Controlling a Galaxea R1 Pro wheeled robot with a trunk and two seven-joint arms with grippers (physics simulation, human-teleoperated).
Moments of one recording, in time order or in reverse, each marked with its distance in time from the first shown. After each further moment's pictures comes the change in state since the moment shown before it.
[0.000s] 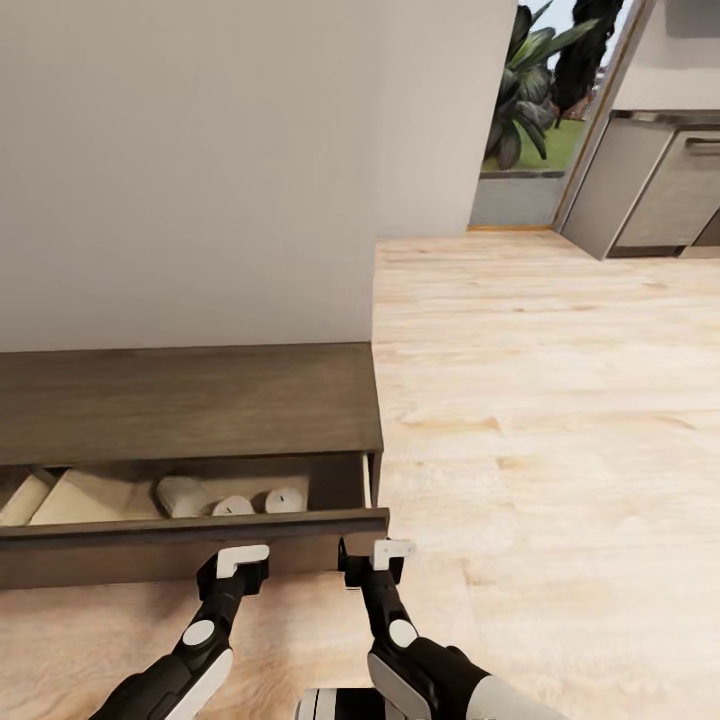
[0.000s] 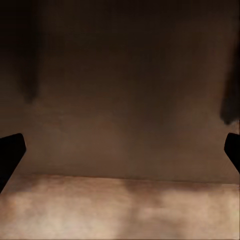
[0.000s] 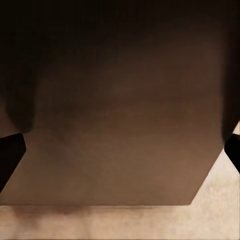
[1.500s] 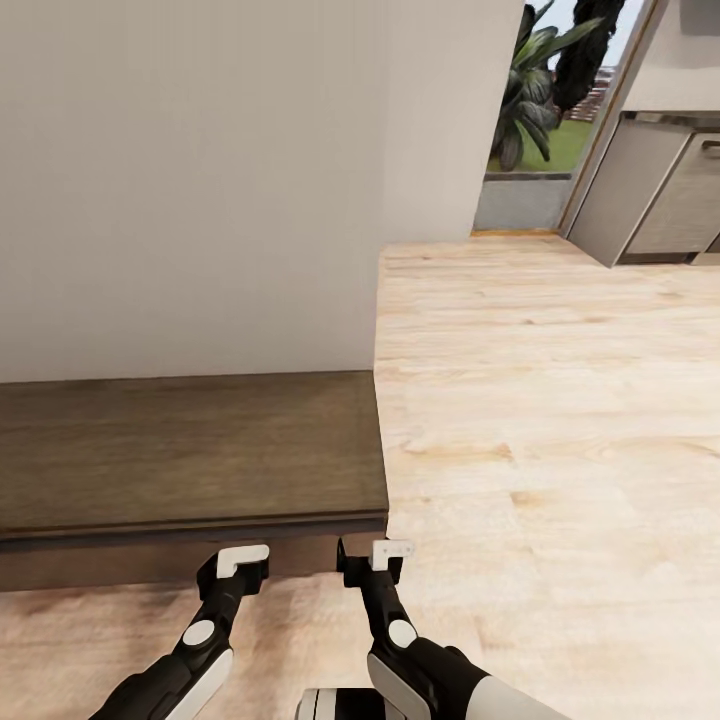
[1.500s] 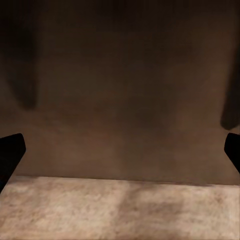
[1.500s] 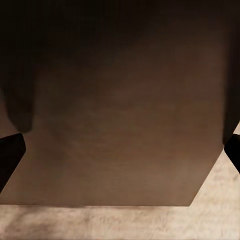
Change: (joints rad) left arm 0.000 0.000 0.000 0.000 -0.001 0.000 0.000; right arm 0.000 0.000 0.003 -0.001 0.008 0.004 0.004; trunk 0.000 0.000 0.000
